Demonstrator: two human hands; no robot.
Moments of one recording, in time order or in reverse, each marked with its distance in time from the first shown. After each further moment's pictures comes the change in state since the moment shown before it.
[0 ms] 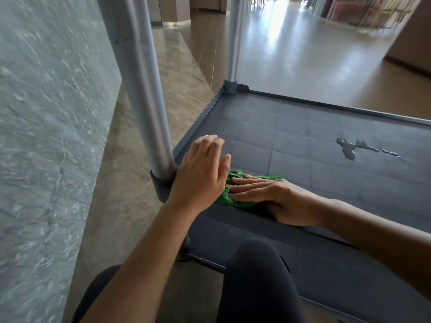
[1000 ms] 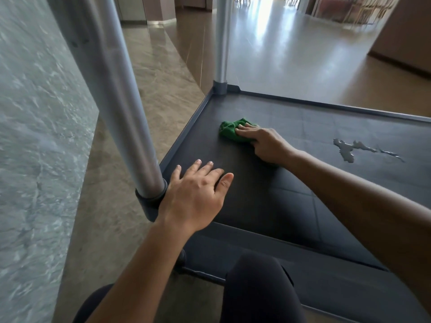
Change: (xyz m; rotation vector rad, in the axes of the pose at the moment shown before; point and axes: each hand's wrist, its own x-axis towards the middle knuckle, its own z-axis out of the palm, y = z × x) left_hand 0.005 -0.004 0.018 0.056 -0.388 -0.140; right_hand 0.074 0.127 -0.041 -0.181 0.288 0.511
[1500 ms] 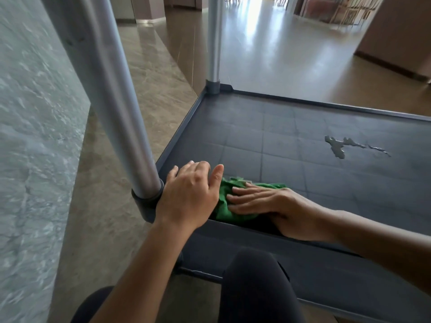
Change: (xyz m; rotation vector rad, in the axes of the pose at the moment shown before) left_hand -0.001 0.002 -0.003 -0.038 0.099 -0.055; right_hand -0.142 -0.069 -0.014 0.162 -0.266 -0.401
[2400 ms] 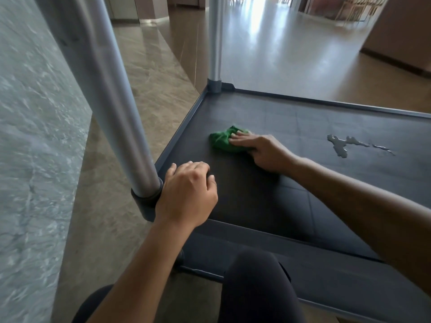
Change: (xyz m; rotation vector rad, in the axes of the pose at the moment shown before) left_hand 0.001 0.001 0.002 -0.004 0.074 -0.010; right_hand 0.078 0.098 -0.027 -0.077 0.267 0.296
